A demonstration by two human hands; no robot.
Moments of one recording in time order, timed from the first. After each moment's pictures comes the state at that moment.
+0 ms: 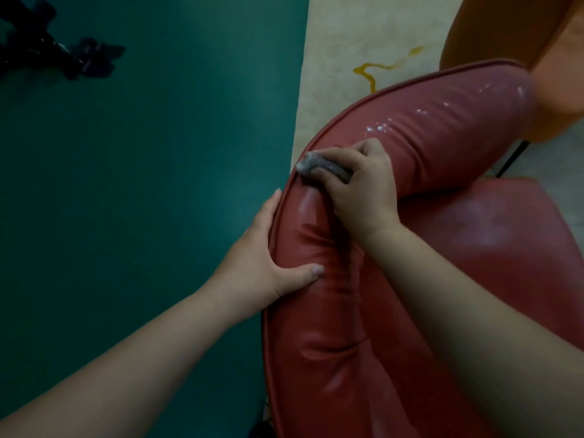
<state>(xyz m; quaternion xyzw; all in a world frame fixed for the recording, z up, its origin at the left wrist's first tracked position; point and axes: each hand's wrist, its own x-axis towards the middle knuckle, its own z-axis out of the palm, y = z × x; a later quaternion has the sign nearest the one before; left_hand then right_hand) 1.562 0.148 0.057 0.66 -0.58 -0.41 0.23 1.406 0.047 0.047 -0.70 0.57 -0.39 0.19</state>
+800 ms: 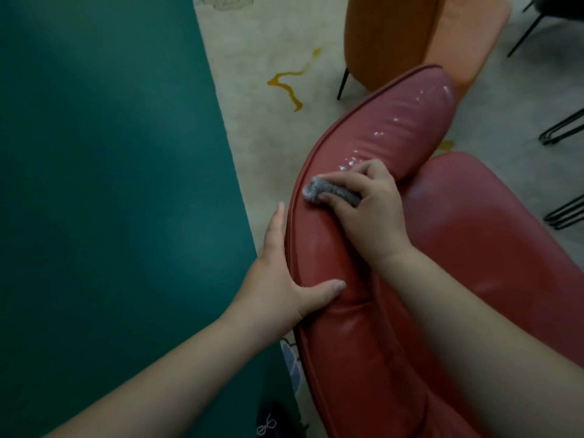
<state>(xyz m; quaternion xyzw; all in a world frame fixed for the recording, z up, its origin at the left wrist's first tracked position) 1.578 0.052 0.050 0.53 -0.66 -0.50 0.19 1.404 0.016 0.045 -0.59 0.68 -0.41 0.13</state>
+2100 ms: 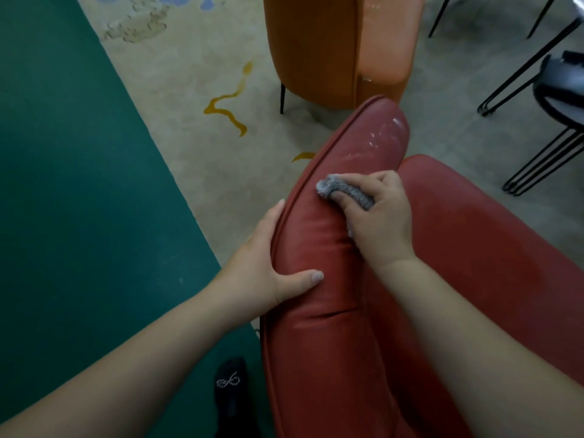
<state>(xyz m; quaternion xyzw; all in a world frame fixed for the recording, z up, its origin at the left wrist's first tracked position) 1.515 -0.125 0.051 0.41 -0.77 -0.48 0.05 1.329 -0.074 0.030 -0.40 0.77 -0.48 0.11</state>
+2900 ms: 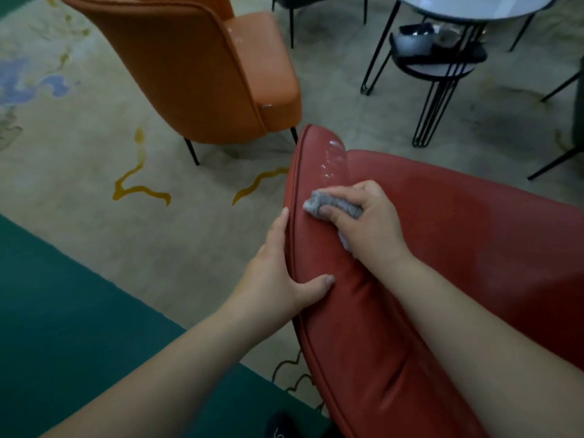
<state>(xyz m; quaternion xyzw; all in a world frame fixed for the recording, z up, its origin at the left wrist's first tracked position) 1.454 -0.217 0.046 0.23 -0.84 -0.49 -0.04 1.319 -0.105 0.024 -0.21 0.81 -0.54 0.07</state>
